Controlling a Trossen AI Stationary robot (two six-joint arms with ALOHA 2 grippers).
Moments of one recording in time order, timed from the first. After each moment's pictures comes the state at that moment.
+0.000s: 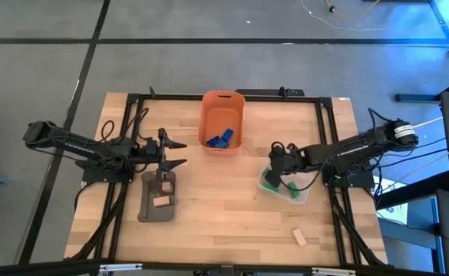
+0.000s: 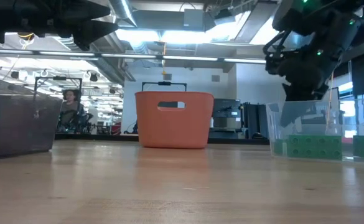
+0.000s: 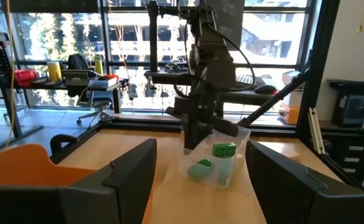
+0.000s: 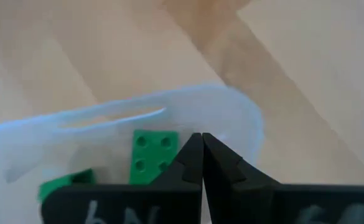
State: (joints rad) left arm -0.14 0.67 0.19 0.64 -0.24 0.00; right arm 0.16 1.32 0.67 -0.51 0.34 0.73
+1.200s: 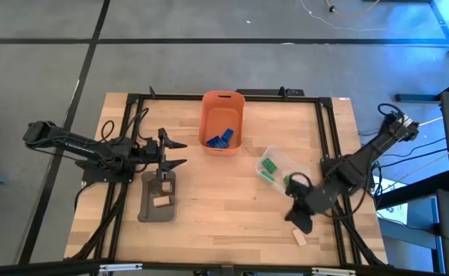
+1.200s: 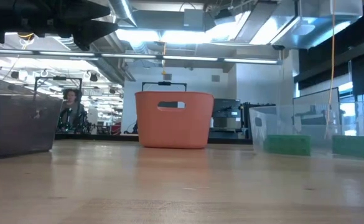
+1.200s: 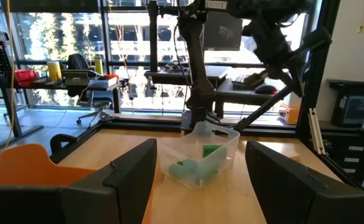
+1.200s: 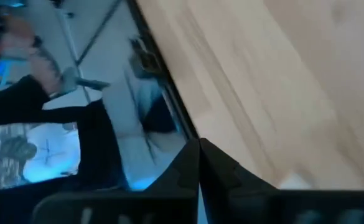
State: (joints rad) left arm -0.14 0.67 0.19 0.64 -0.25 0.00; right arm 0.69 1.21 1.04 -0.64 0.03 1.28
